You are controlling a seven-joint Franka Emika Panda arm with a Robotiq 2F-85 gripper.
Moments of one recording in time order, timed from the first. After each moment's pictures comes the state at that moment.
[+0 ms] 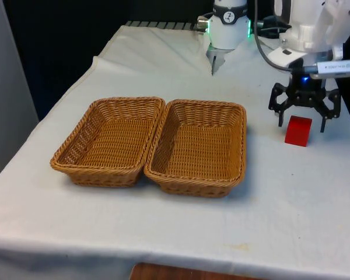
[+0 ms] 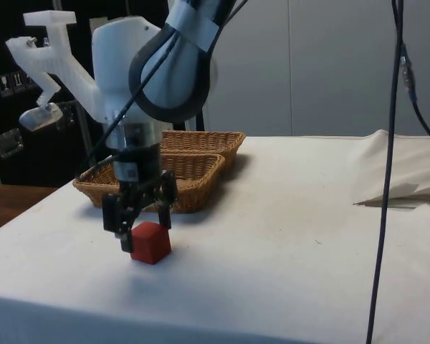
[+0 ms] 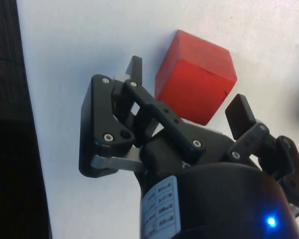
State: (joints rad) arm 0.34 0.53 -0.03 -2.03 0.13 2.60 0.45
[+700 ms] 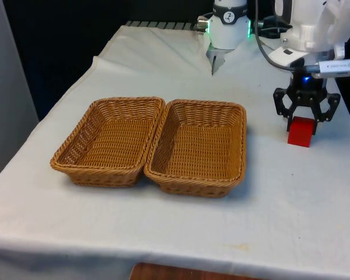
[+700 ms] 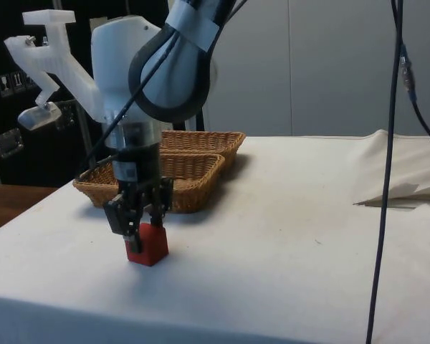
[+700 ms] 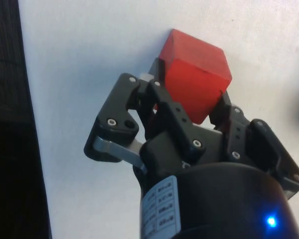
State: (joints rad) arm 0.34 0.53 -0.03 -2.03 0.13 2.61 0.45
